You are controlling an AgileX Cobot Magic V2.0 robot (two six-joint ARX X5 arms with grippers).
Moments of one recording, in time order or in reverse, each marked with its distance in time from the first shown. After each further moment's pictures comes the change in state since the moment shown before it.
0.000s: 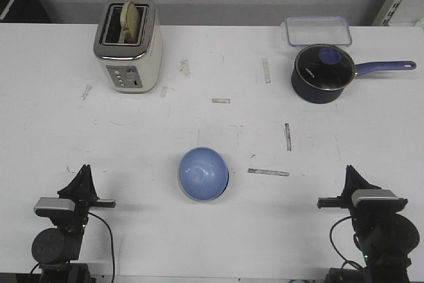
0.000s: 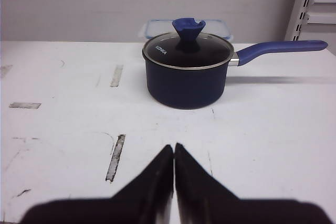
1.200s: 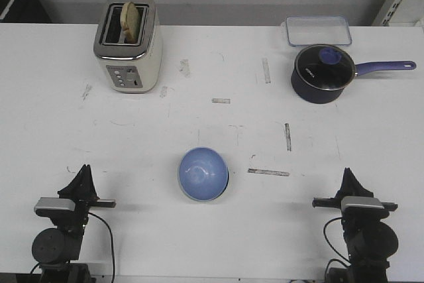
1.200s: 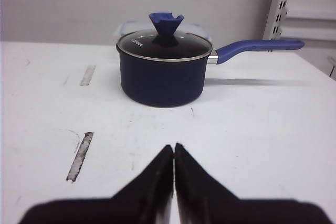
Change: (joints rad) left arm 0.000 0.000 0.000 0.000 0.000 0.000; right arm 0.001 -0.150 -0.337 0.316 0.077 -0.026
